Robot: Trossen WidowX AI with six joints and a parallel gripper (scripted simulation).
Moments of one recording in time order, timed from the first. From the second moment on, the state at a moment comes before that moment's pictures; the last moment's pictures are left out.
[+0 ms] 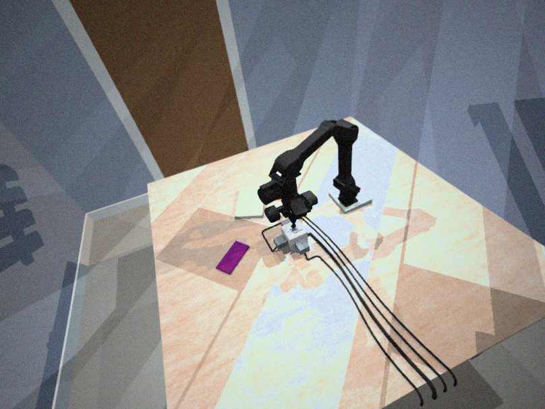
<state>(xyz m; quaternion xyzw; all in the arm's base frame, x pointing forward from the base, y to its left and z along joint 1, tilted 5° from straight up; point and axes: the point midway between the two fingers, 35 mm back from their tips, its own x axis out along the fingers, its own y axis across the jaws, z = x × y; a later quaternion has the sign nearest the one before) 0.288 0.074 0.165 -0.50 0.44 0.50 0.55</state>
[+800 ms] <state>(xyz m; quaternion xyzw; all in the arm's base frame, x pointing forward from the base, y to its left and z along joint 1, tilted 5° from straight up) 0.289 0.074 0.162 -0.50 0.44 0.50 0.55</state>
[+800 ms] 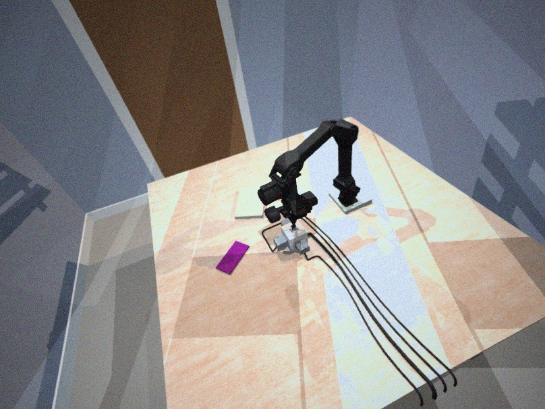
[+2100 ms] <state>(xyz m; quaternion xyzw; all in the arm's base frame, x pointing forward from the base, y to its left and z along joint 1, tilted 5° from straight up) 0.289 0.074 0.157 -0.50 0.44 0.50 0.55</state>
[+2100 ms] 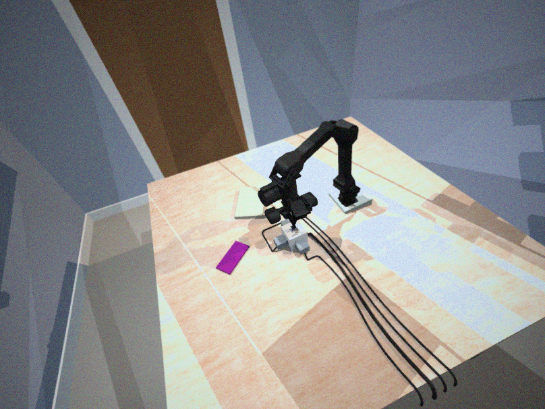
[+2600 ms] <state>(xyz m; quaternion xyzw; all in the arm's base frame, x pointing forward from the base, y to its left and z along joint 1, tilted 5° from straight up) 0.290 0.074 0.155 -0.50 0.44 0.50 0.55</state>
